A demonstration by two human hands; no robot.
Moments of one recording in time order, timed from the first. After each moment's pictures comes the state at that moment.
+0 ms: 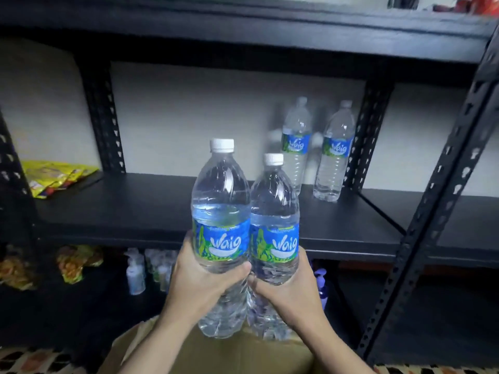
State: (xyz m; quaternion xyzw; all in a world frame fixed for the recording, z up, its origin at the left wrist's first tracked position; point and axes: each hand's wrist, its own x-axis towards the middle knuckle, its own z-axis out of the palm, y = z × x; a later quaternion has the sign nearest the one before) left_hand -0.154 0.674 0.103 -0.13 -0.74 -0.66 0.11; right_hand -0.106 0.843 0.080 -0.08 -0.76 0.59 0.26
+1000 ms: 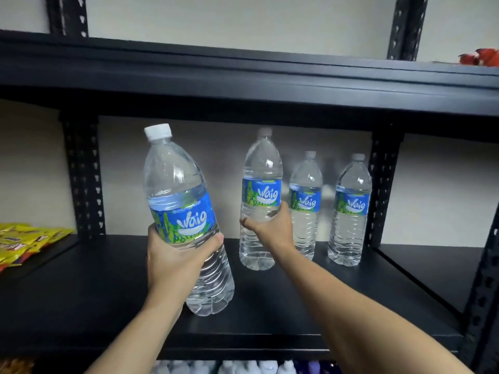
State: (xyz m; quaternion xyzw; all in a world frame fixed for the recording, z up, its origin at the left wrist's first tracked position) left_hand -0.322 0.691 0.196 -0.04 -0.66 -0.71 0.25; right_hand -0.373 0.884 0.209 -0.10 -0.76 0.52 0.37
